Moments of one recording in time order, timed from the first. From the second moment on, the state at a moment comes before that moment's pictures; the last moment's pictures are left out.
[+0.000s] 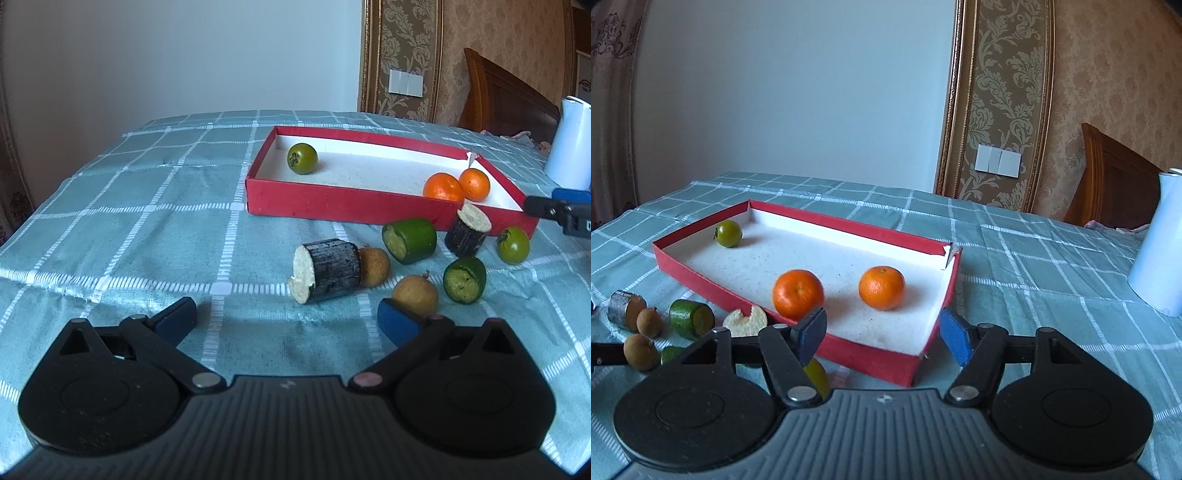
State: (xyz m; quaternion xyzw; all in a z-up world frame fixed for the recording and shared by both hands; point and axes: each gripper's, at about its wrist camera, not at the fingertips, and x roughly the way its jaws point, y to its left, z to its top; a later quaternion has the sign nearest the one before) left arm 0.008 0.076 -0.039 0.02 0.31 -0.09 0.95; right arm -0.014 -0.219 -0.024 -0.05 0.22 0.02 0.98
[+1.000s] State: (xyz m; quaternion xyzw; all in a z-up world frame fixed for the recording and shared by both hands) left arm 0.020 0.063 -0.037 0.02 0.29 -0.06 0.96; right arm -0.011 -0.261 -0.054 0.02 0.31 0.00 0.95
